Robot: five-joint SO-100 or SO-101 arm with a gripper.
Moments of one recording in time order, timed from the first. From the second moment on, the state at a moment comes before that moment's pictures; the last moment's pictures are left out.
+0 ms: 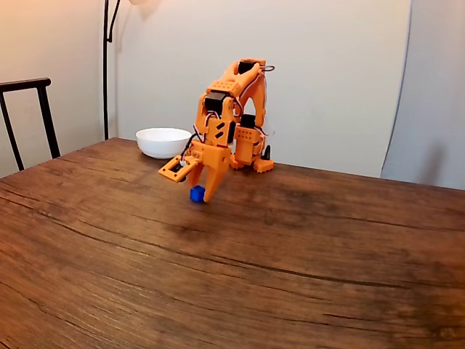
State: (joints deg) arm 14.2 86.7 116.5 49.7 77.6
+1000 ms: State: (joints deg) arm 13.9 87.0 102.2 58.5 83.8
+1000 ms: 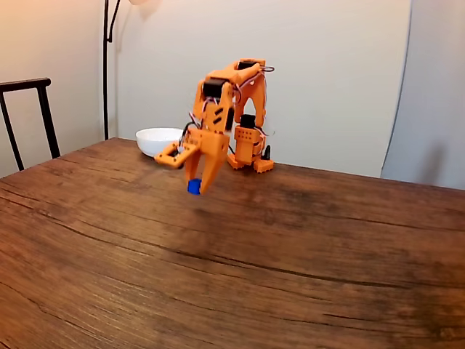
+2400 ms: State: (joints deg) arm 53.1 129.8 90.5 97.1 117.9
